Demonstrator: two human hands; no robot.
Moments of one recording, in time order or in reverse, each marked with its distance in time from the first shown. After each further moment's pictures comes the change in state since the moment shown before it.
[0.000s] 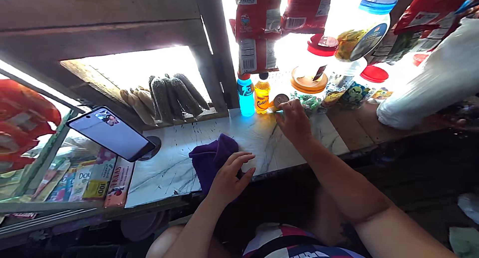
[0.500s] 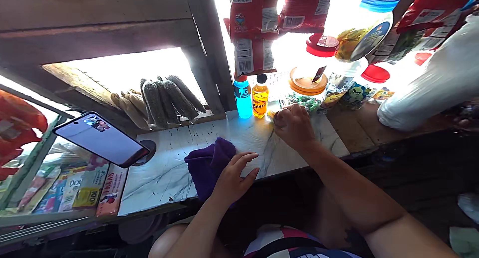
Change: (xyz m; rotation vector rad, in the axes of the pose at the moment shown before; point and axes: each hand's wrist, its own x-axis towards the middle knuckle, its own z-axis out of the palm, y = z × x) left_hand 0.017 -0.005 0.016 -0.043 -0.013 0.019; right_hand -0.007 -0.001 -0.019 0.052 -0.011 -0.082
